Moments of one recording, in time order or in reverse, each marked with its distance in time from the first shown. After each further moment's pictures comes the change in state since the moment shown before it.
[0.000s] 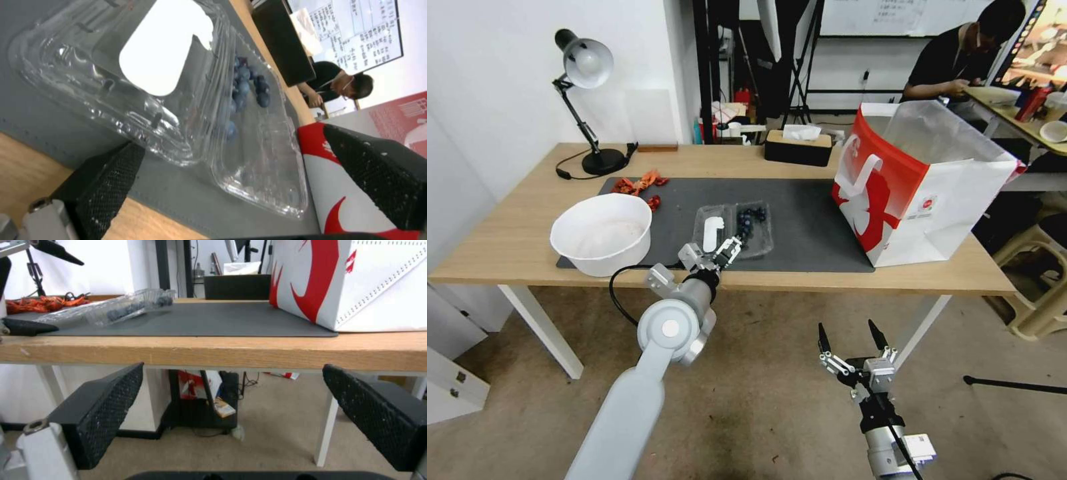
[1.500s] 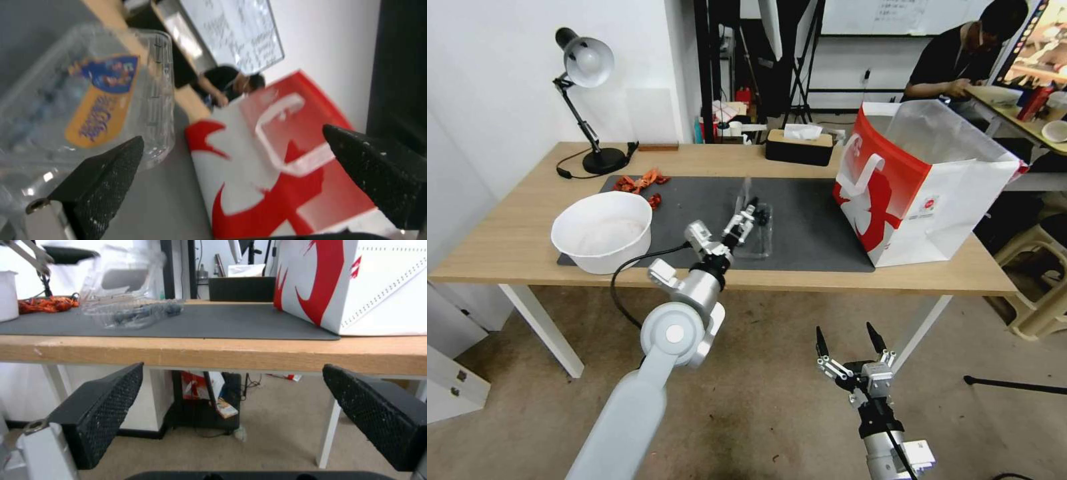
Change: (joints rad) left arm -0.015 0.018 0.080 -0.037 0.002 -0.052 0.324; right arm -0.024 0.010 0.004 0.019 -0.015 0.008 -0.015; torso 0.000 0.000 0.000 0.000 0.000
